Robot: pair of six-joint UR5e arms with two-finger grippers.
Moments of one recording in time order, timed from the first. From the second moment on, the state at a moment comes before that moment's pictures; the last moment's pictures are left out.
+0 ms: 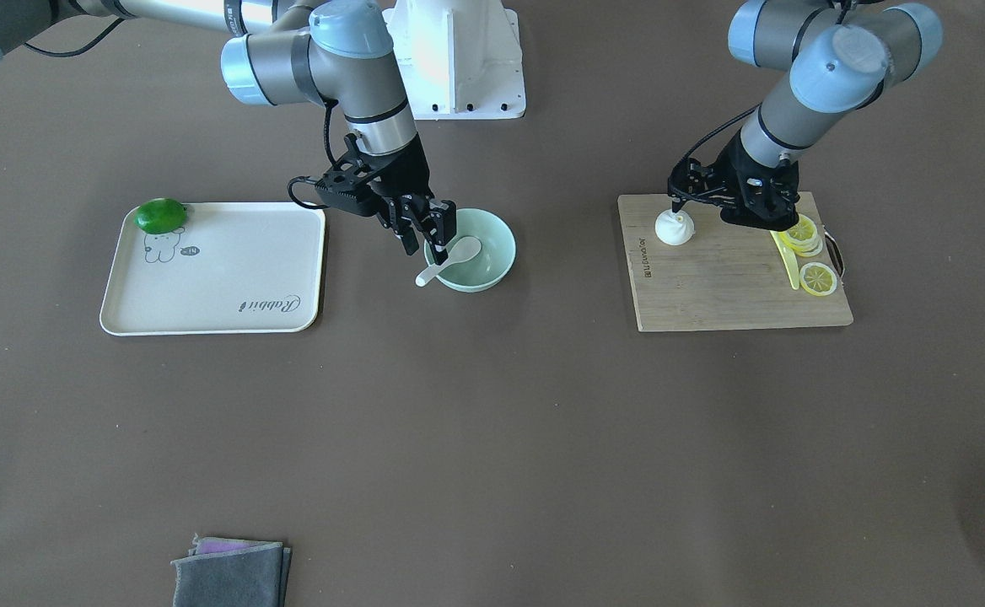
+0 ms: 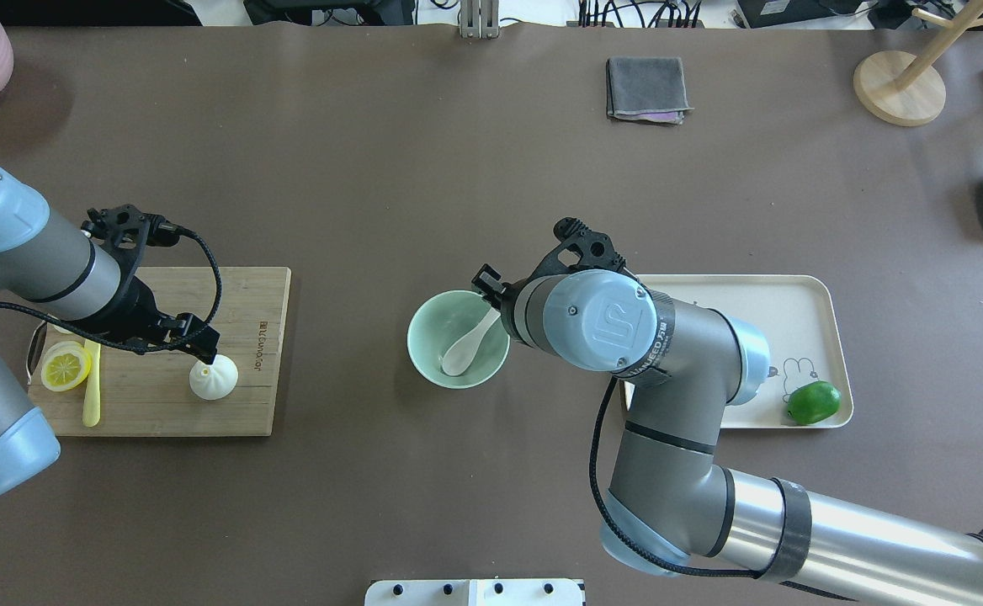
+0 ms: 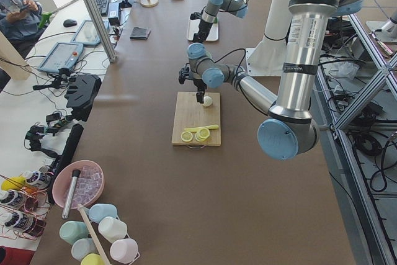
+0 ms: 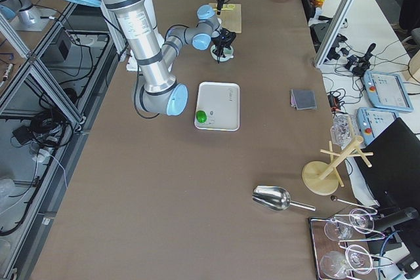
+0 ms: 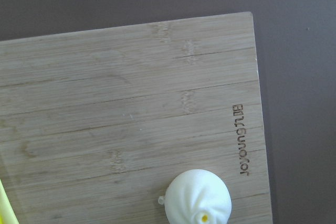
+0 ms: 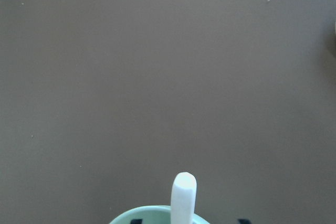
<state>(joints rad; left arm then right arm) -0.72 -1.71 -1.93 -1.73 -2.16 -0.86 0.42 -0.98 1.74 -1.28 1.54 1.94</state>
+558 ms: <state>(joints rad) -0.67 -1.72 -1.91 -1.73 -2.12 -0.86 0.47 -1.13 1.88 -1.28 1.59 1.88</state>
